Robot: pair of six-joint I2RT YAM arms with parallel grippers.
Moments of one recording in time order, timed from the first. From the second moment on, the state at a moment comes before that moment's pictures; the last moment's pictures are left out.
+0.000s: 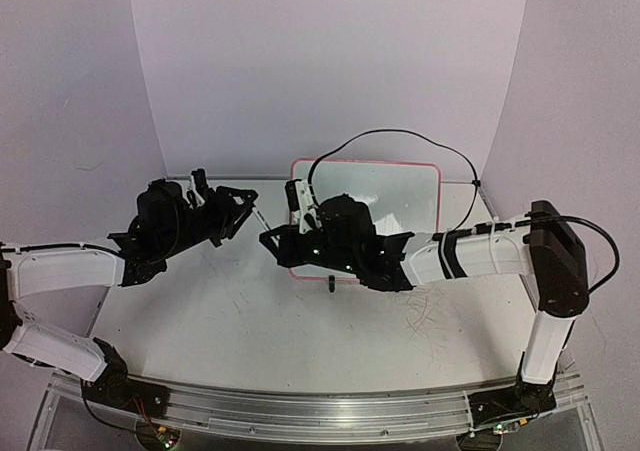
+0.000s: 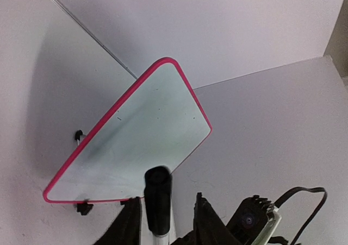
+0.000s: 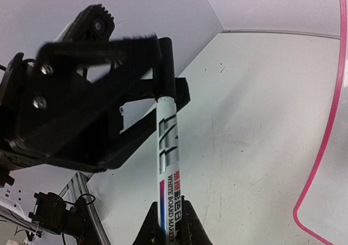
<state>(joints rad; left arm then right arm) -0.68 1.24 0.68 0.45 0.09 -1.21 1.08 1.89 1.29 0.36 0.01 0.59</state>
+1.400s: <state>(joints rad) -0.41 1.33 0.65 0.23 0.15 -1.04 1.09 1.67 1.04 0.23 0.09 0.54</state>
